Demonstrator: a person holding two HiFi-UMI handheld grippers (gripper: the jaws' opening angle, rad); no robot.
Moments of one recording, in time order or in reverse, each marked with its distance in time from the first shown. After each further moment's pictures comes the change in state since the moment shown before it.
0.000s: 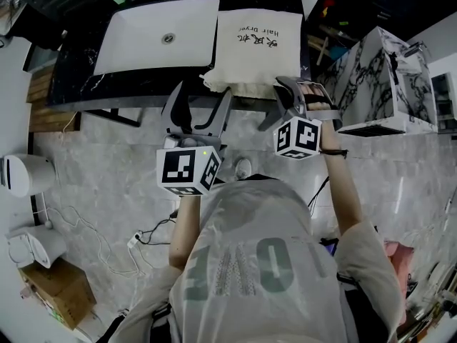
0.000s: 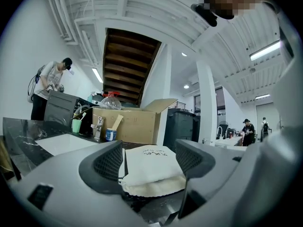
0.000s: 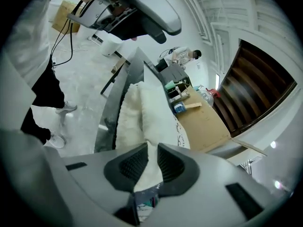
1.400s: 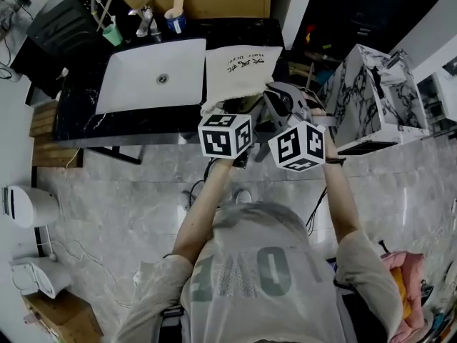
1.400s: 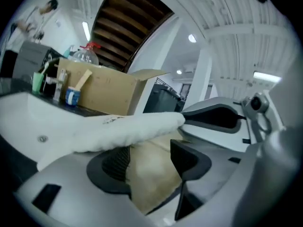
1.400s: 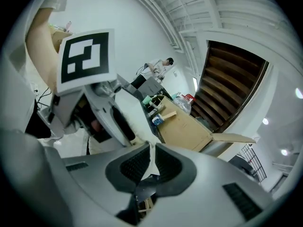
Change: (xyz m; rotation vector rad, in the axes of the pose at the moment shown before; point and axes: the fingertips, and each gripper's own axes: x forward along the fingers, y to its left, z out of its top) left arm 0.131 -0.087 -0.064 -0.180 0.323 -0.296; right arm -0.038 -0.100 0.025 0.248 -0.168 -0.108
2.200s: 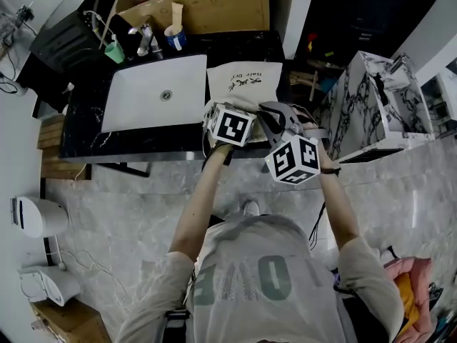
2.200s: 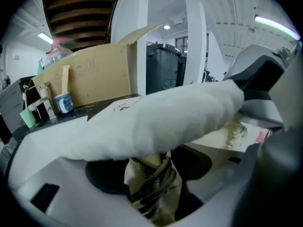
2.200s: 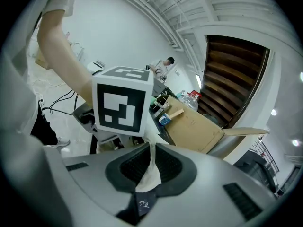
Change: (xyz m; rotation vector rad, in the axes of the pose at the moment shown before) left arm 0.049 0.064 -0.035 0.353 0.439 0.151; right arm 0.021 0.017 -0.006 0.061 -0.023 0.091
